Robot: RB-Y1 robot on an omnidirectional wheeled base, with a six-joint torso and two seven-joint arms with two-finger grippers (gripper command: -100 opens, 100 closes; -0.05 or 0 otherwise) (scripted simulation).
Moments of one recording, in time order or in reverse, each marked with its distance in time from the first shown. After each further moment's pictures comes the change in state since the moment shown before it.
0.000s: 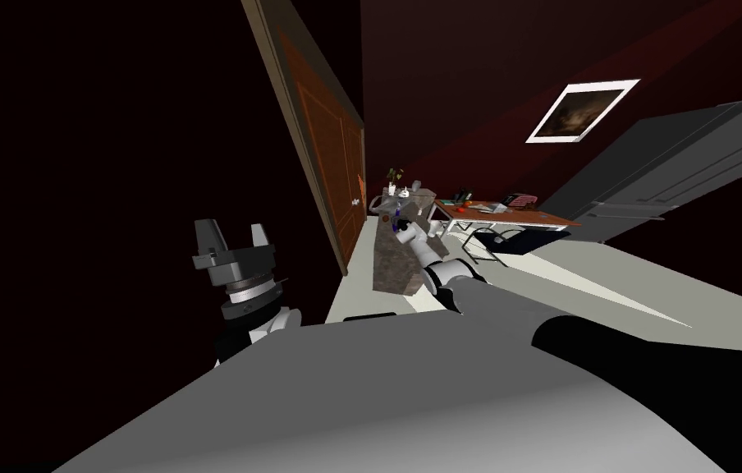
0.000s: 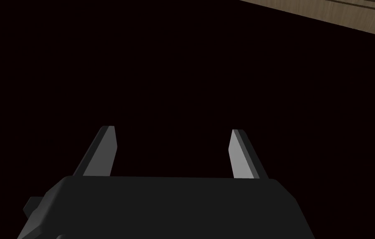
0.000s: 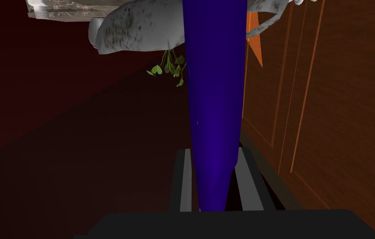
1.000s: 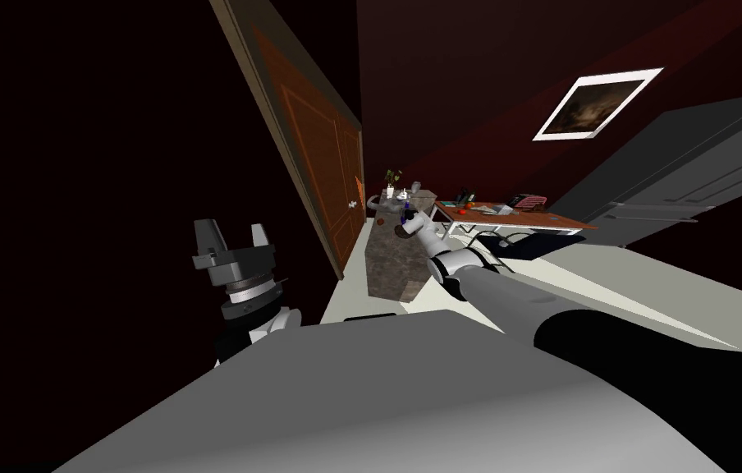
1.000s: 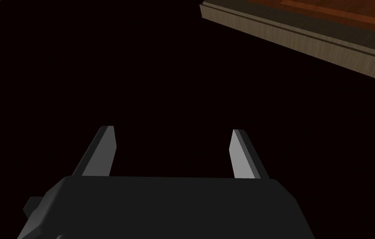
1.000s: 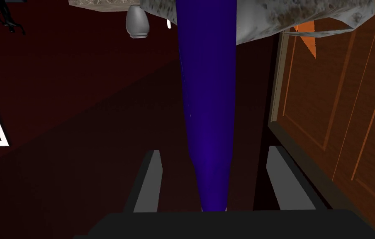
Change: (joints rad) left arm 0.000 0.000 0.000 0.000 0.000 0.000 0.000; right arm -0.094 -0.121 0.043 0.032 -0.033 0.129 -0.067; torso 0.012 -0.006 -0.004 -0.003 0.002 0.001
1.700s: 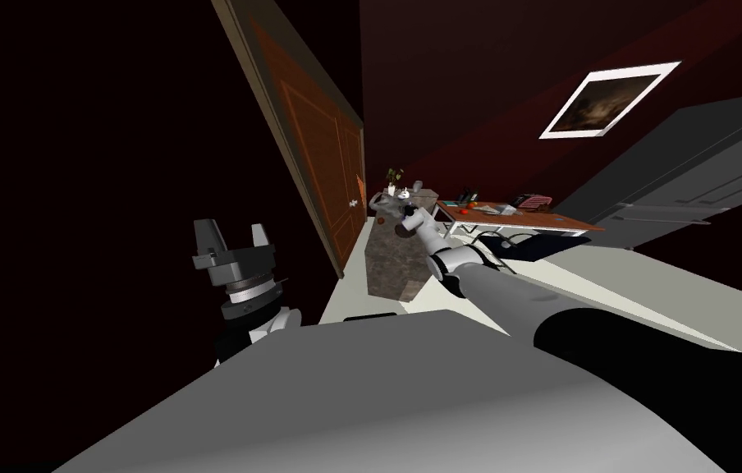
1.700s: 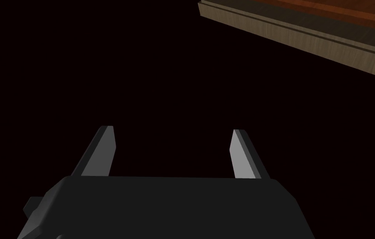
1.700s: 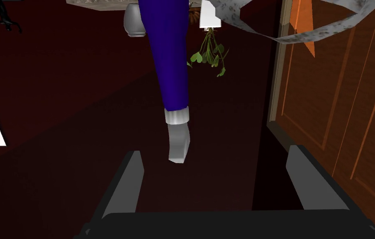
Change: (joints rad) left arm 0.000 0.000 0.000 0.000 0.000 0.000 0.000; right arm -0.033 -0.004 0.000 -0.010 -0.023 0.040 0.023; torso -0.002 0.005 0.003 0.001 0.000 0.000
